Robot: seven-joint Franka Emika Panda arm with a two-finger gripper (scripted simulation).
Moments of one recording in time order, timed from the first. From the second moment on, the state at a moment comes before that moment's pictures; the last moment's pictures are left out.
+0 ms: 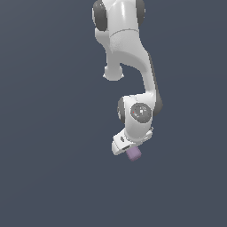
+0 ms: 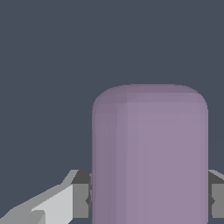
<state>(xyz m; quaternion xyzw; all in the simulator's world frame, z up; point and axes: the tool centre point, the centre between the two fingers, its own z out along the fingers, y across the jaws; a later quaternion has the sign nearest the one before) 0.072 0.087 0.040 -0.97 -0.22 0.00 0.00</state>
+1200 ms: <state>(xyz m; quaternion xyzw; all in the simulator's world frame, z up) 0.065 0.034 0.076 -0.97 -0.22 0.00 0.00</state>
